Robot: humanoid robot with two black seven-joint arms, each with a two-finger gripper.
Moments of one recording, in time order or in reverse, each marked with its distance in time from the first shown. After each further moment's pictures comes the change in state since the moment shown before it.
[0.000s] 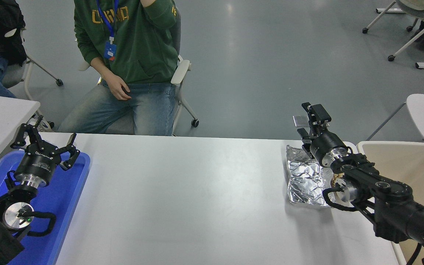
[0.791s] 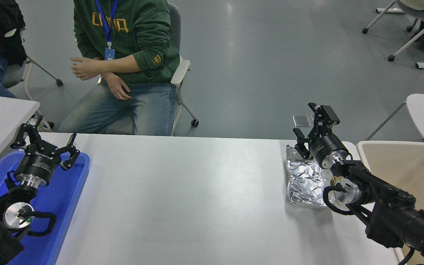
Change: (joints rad) left arm 0.000 0.000 0.000 0.000 0.000 0.000 0.000; right arm -0.074 0.032 0.181 0.031 0.257 0.238 0.006
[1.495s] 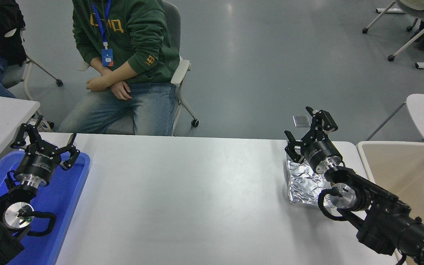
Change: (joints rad) left arm -0.001 0.000 0.000 0.000 0.000 0.000 0.000; right arm -0.023 -0.003 -0.035 0.012 0.020 0.026 -0.001
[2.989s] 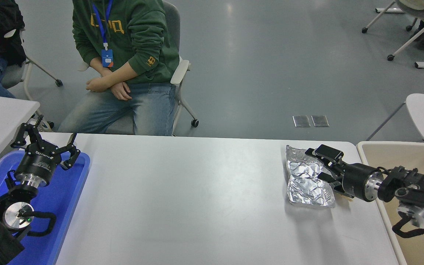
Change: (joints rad) left arm 0.000 0.000 0.000 0.000 0.000 0.000 0.002; right arm 0.390 -0.535 -0.845 0.551 -0.468 -0.211 -0.187
